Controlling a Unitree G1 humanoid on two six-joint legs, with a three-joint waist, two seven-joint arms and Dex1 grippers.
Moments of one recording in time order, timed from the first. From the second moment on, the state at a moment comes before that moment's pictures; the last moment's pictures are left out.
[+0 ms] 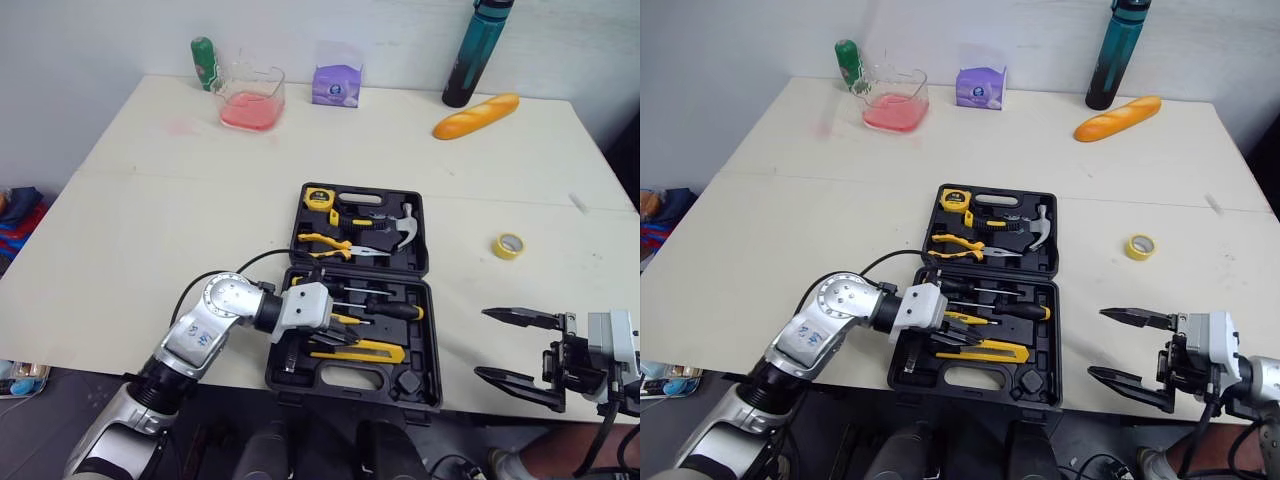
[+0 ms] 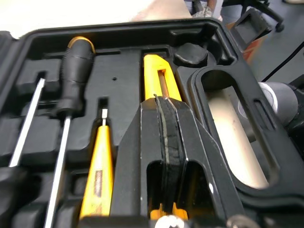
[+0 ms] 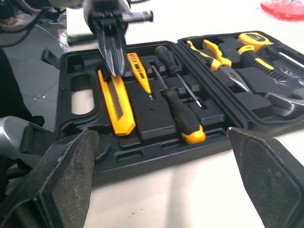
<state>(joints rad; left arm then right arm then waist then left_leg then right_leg) -0.48 0.50 -0.41 -0.13 -0.17 0.23 -1.15 0.26 -0.78 -0.44 -0.25 0.66 0.03 1.38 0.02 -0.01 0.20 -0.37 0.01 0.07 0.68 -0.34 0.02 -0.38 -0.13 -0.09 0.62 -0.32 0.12</state>
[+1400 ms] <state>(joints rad) -0.47 0.60 -0.12 -0.17 -0.35 0.25 -1.09 0.22 -0.70 -0.53 -0.05 0.64 -0.03 1.25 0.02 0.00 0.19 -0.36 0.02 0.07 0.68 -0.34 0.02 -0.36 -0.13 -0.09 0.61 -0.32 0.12</state>
